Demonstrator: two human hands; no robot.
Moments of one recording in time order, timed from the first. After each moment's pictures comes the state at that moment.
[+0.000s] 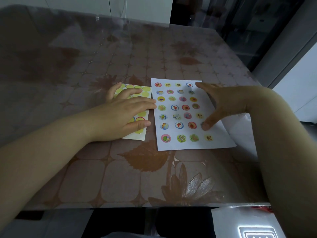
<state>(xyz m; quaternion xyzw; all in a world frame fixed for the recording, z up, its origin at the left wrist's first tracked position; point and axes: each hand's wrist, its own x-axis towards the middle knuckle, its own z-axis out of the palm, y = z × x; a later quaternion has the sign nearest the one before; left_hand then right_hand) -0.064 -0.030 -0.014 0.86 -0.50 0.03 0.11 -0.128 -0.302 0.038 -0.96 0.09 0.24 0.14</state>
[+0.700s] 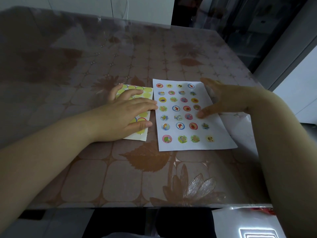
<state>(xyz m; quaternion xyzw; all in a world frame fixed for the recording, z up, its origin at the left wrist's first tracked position) -0.065 -0.031 -0.013 0.86 -0.50 0.02 0.10 -0.122 -0.308 0.033 -0.95 0.09 0.18 0.25</state>
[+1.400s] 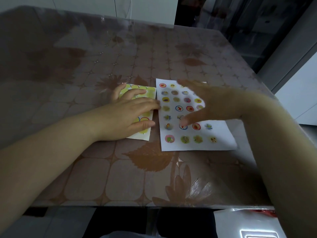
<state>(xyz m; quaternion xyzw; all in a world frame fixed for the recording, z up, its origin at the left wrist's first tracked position) -0.065 -0.030 -0.013 0.87 -0.49 0.02 0.09 -0.137 -0.253 0.051 -0.97 -0.01 0.16 0.18</state>
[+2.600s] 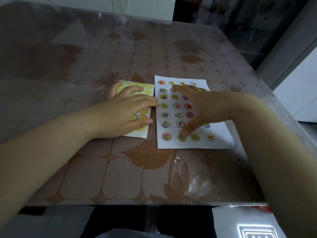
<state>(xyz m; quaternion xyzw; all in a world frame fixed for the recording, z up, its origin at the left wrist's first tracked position) -0.063 -0.029 -0.013 0.86 -0.50 0.01 0.10 -0.128 -0.251 0.034 -0.97 -0.02 0.22 0.11</state>
